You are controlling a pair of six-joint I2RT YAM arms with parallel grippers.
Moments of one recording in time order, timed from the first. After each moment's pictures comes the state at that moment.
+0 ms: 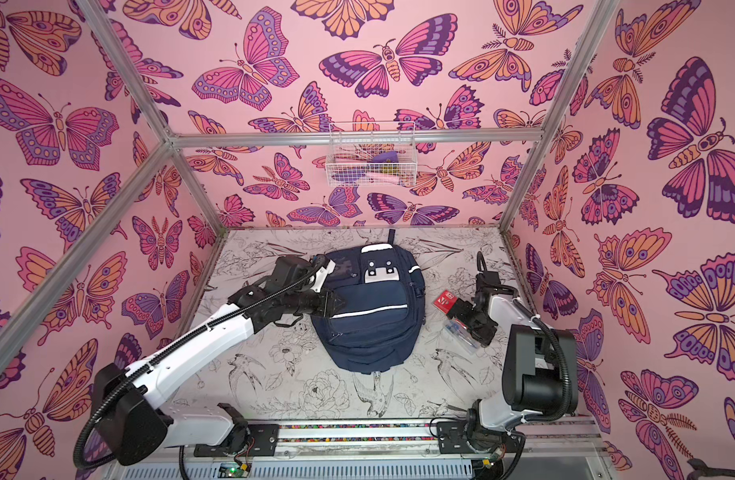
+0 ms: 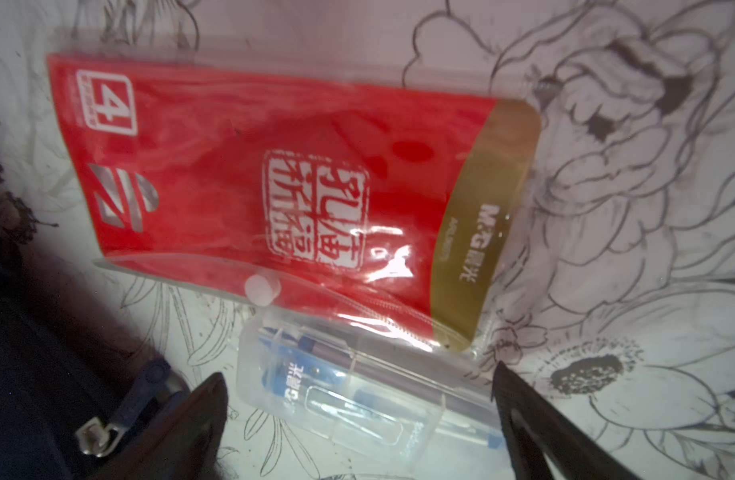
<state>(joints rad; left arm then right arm) -0.61 1.34 1.12 -0.54 0.31 -0.40 -0.13 1.52 0.85 -0.68 -0.14 0.57</state>
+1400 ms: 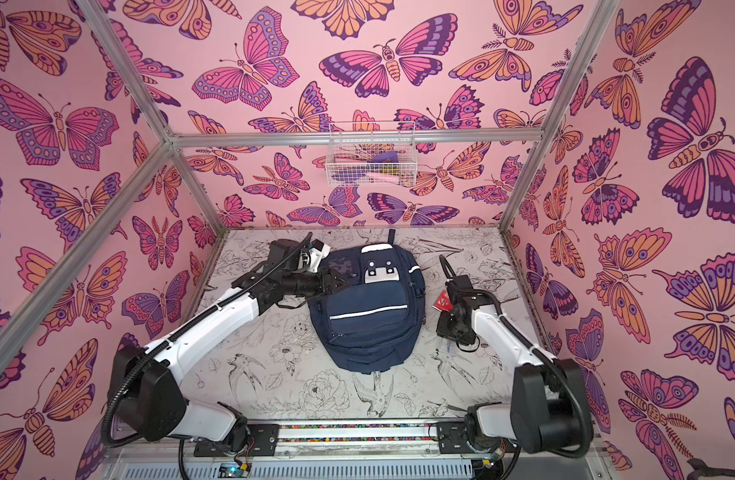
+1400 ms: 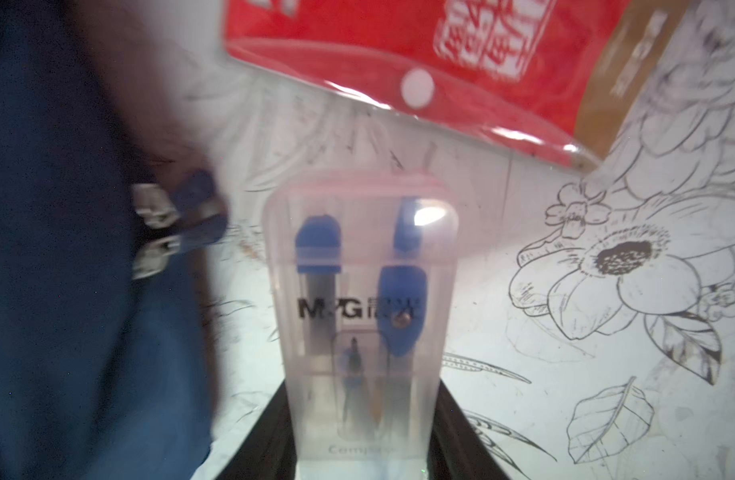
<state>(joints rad) -0.48 1.47 1.19 -0.37 0.62 -0.66 0.18 1.29 0.86 -0.84 -0.02 0.50</state>
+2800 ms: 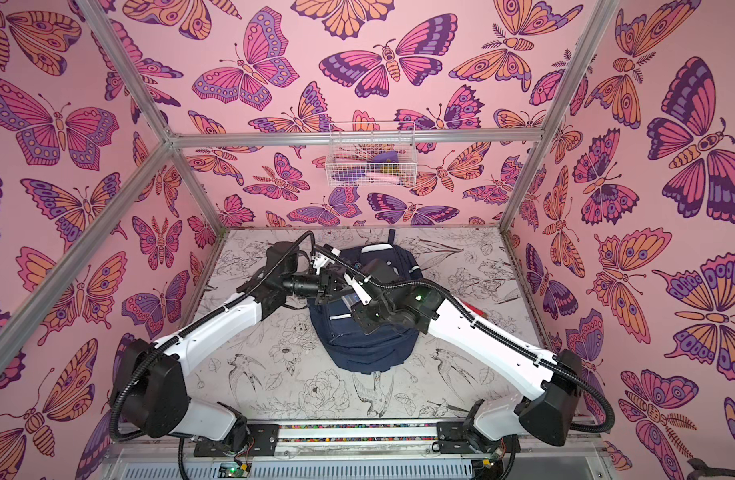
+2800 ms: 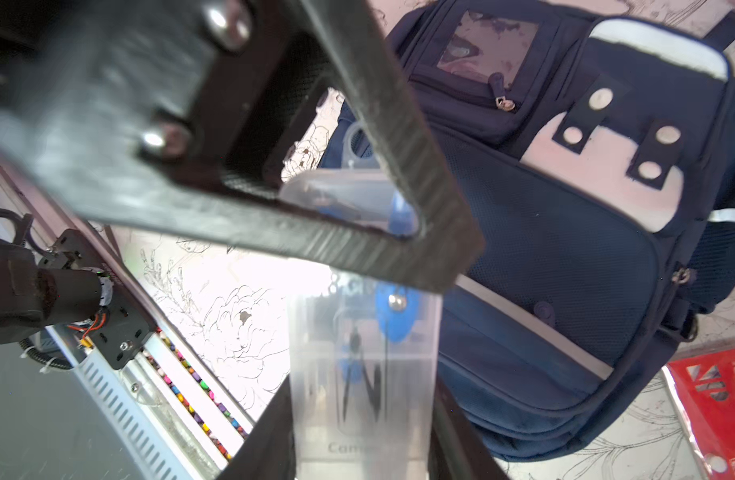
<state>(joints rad) -0.45 1.48 1.07 -0.06 1.03 -0.92 0.91 1.41 1.41 -0.90 0.01 0.25</state>
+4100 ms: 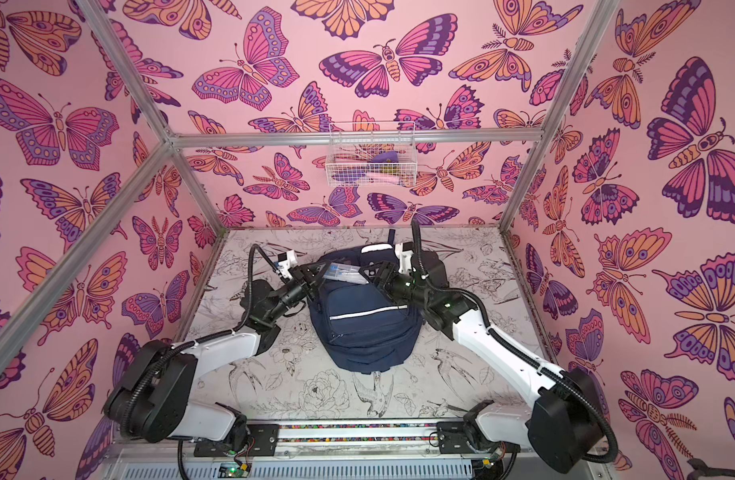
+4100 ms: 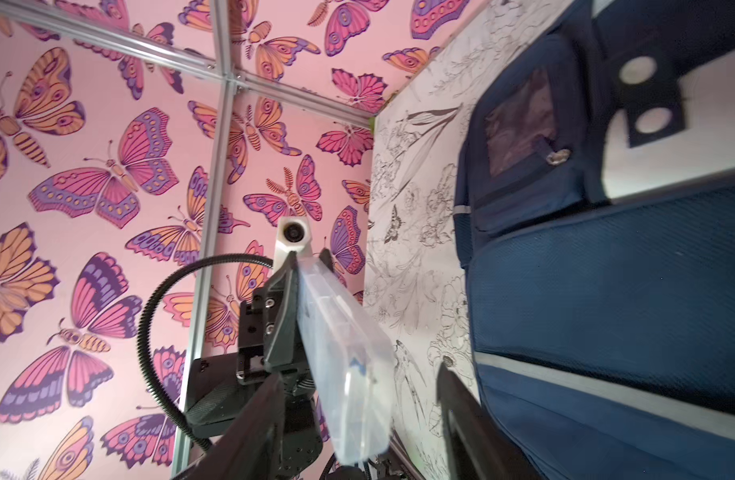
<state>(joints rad) -0.40 1.45 0.60 1.05 0.46 -1.59 0.56 1.28 0.96 0.05 -0.44 1.17</state>
